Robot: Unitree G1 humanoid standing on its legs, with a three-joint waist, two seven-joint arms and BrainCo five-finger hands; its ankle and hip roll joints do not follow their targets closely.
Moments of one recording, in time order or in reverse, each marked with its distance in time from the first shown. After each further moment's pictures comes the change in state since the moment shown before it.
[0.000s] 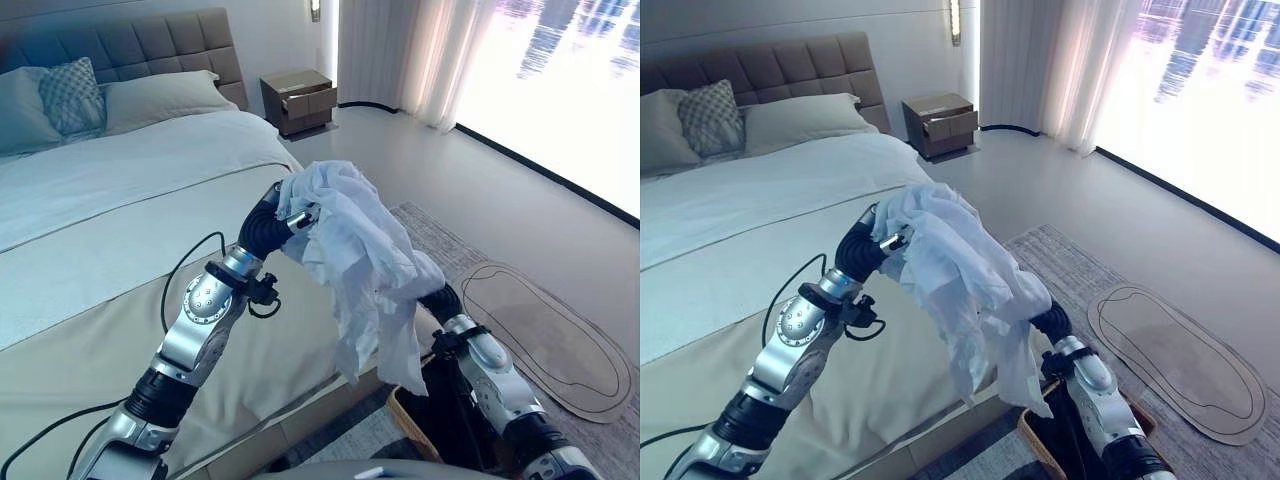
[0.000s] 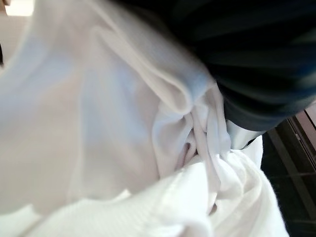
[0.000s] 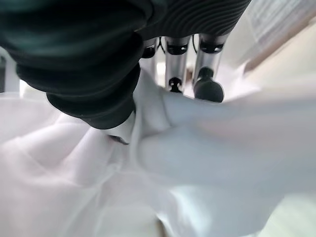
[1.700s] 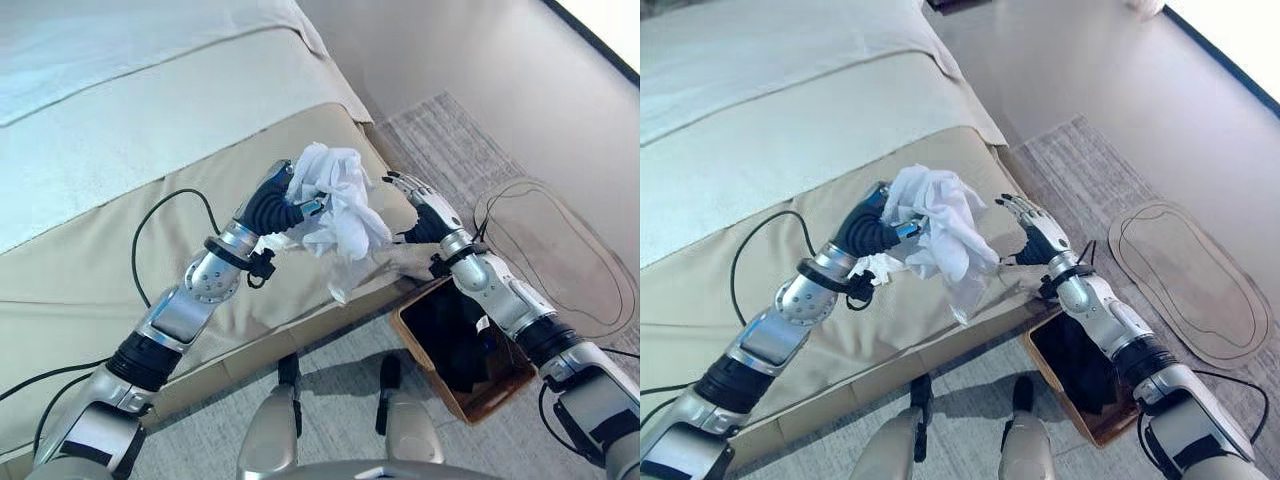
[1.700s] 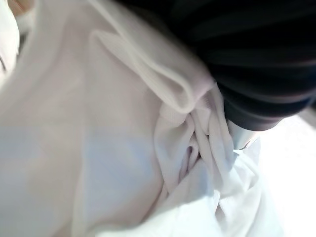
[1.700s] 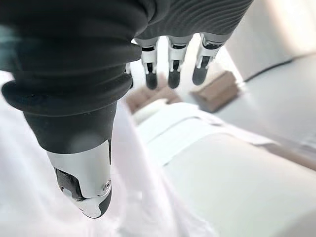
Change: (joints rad) left arm -0.235 0.157 -0.144 0.077 0.257 -0.085 0.176; right arm -0.540 -0.257 0.289 0.096 -0.886 -0.024 -0.400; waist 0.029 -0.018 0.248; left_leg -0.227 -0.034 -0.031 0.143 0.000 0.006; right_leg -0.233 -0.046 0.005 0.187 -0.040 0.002
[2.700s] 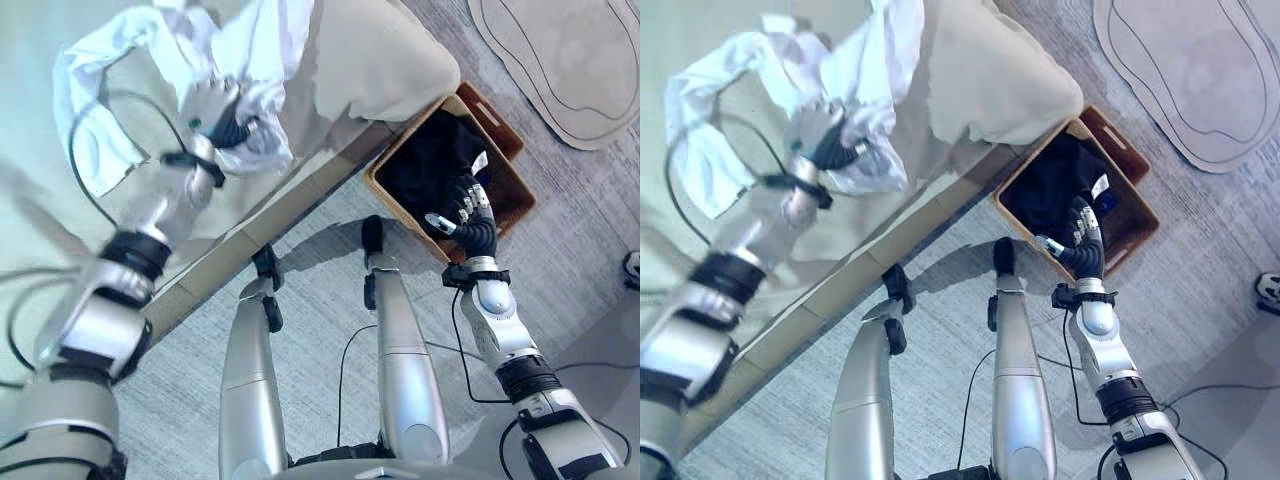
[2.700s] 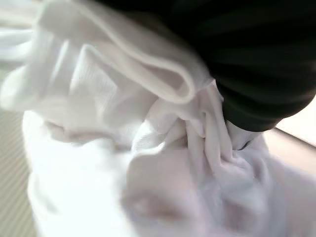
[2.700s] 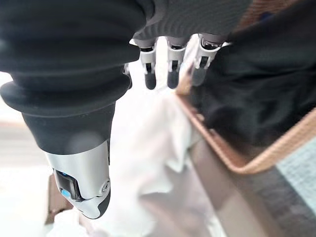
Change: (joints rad) left arm -0.405 0.003 -0.062 0.652 0.674 0.242 0.323; right arm 0.204 0.226 -0.333 0.055 0.718 -0.110 -0.047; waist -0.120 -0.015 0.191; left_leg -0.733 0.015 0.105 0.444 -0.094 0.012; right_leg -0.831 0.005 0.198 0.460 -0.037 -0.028
